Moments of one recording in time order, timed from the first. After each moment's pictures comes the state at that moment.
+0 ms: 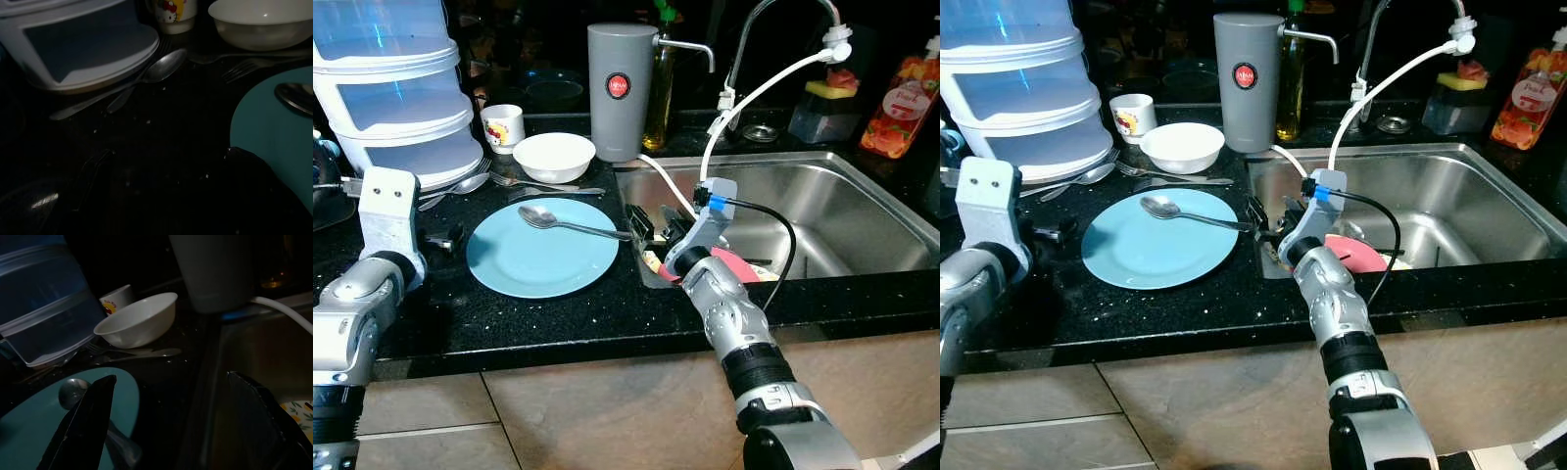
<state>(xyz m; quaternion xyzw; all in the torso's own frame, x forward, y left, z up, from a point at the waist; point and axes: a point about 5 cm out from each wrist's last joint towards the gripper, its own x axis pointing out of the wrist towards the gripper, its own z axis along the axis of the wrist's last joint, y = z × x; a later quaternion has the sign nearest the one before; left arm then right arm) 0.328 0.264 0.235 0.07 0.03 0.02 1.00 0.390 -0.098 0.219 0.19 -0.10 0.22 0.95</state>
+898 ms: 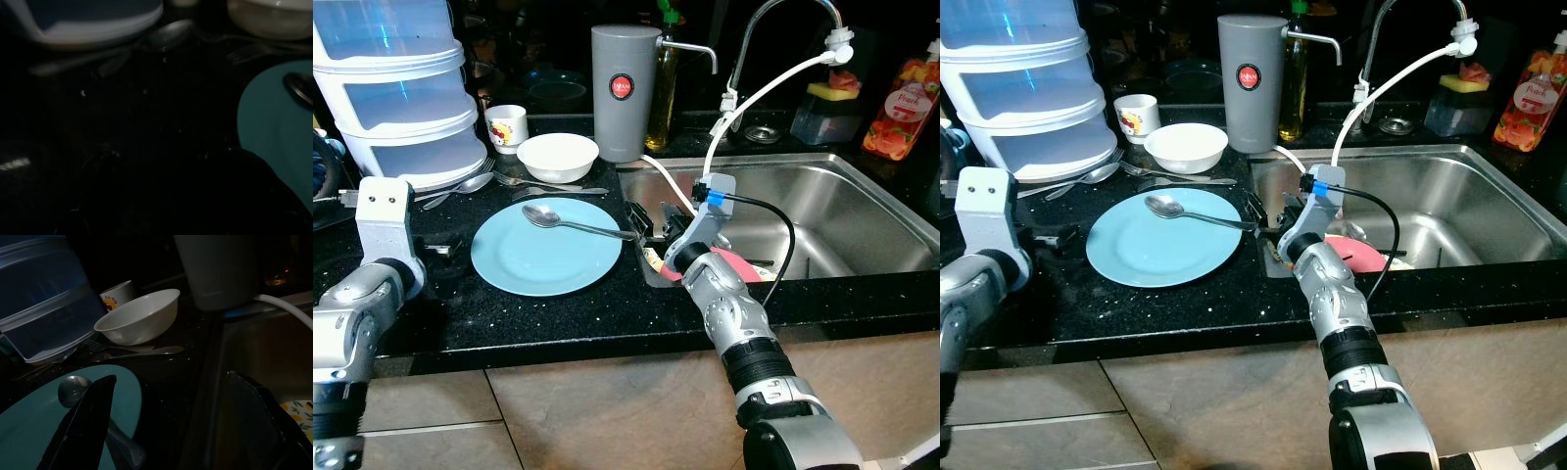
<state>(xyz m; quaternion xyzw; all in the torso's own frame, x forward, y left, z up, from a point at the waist) 0.333 0.266 0.221 -0.04 0.07 0.01 1.00 0.392 -0.099 0.219 0.18 -0.09 0.22 0.95</state>
